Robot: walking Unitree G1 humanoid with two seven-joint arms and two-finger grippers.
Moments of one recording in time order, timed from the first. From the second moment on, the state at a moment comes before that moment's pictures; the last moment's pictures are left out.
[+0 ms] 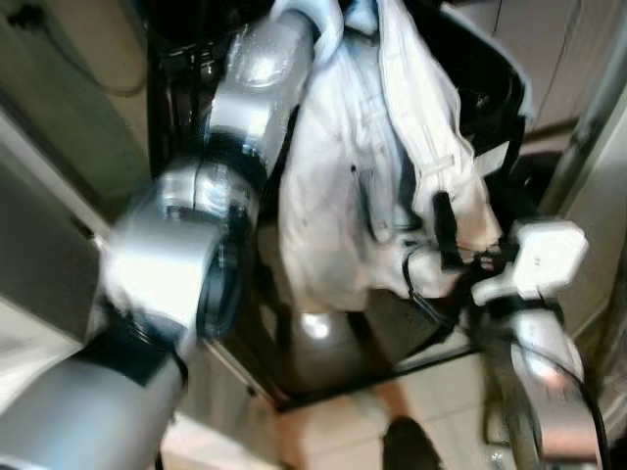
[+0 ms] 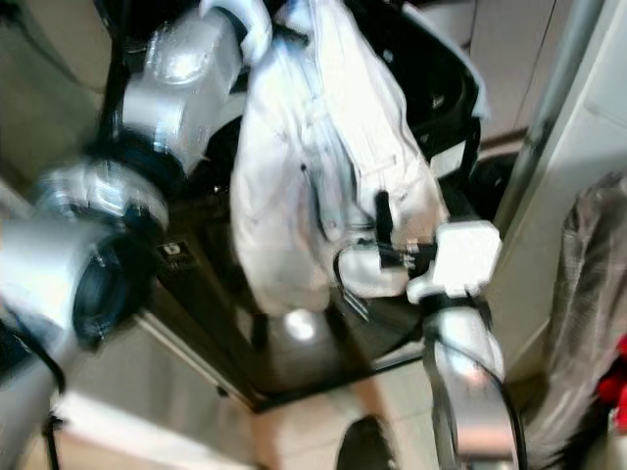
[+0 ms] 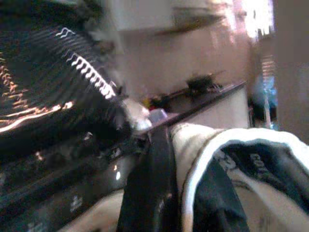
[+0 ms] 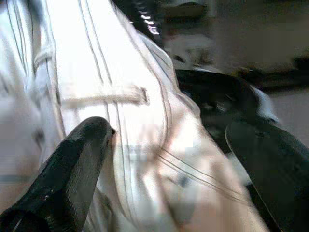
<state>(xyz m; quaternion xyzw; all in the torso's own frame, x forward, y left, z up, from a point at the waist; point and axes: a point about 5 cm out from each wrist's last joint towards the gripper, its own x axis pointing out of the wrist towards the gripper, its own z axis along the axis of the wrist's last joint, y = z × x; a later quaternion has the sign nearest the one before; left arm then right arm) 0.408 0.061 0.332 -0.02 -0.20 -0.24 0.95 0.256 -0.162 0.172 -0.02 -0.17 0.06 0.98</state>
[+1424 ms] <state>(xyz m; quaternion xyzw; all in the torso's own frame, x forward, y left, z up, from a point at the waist) 0.337 0.047 0.164 -0.06 -0.02 -0.30 0.95 0.296 -0.150 0.159 -0.05 -0.14 0.10 0.98</state>
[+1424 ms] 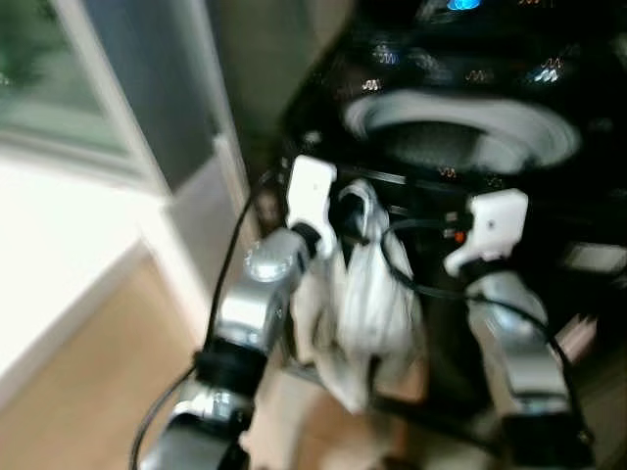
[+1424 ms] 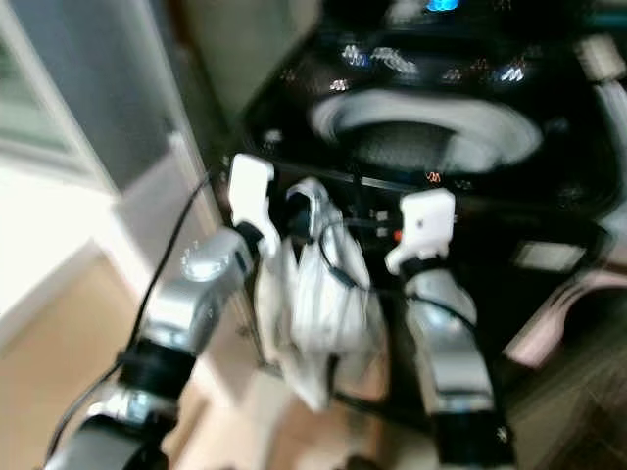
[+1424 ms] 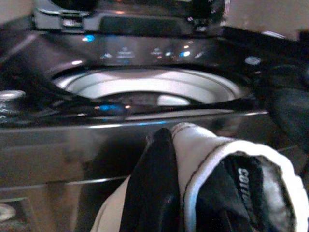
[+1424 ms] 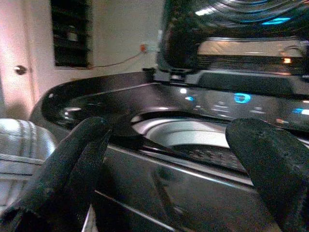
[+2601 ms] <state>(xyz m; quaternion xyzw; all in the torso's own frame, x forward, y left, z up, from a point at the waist) 0.363 0.065 0.344 -0.01 -0.19 -0.41 0.89 0.349 -0.172 0.173 0.02 -0.05 0.26 0.96</state>
